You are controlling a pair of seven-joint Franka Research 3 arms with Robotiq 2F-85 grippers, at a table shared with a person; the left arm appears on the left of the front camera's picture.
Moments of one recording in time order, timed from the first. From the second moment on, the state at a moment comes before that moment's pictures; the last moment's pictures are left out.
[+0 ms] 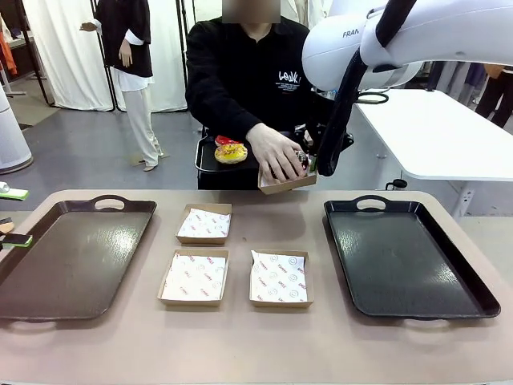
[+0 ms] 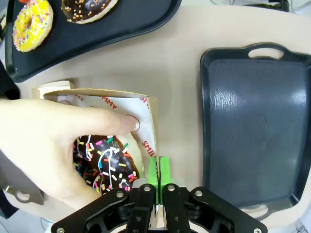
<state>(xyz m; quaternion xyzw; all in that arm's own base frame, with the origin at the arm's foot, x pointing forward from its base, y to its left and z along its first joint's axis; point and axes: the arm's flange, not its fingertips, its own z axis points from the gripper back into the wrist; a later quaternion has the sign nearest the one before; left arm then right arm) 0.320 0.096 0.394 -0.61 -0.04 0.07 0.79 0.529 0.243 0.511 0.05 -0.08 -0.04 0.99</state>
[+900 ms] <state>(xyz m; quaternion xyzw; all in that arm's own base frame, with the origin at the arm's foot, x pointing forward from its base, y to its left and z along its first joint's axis) 0.327 0.087 0.401 -0.59 -0.04 0.06 0.80 0.529 0.238 0.512 0.05 -0.08 -0.04 0.99</state>
